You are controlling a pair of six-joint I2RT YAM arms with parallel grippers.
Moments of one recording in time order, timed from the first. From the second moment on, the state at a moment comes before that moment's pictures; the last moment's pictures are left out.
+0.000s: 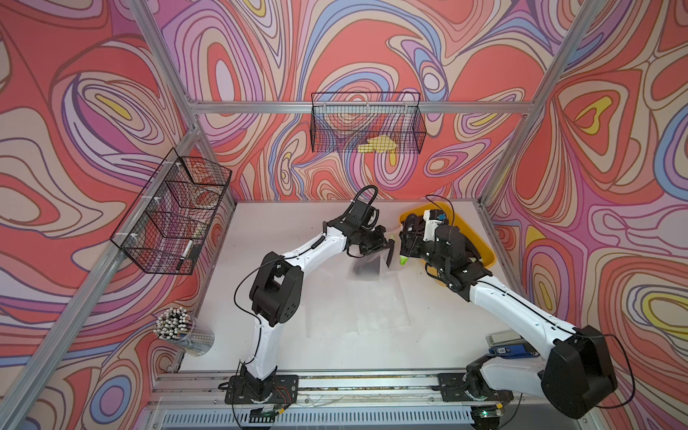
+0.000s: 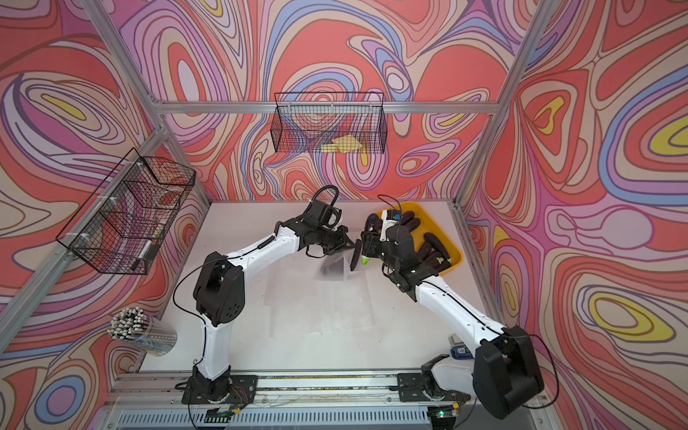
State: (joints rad) left arm -0.62 2.07 1.74 -0.49 0.50 -0.88; right arm 0.45 1.28 0.83 0.14 0.02 0.49
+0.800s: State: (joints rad) left arm -0.59 2.08 1.73 -0.41 0.62 -1.00; right arm 0.51 1.34 0.57 0.53 0.02 0.44
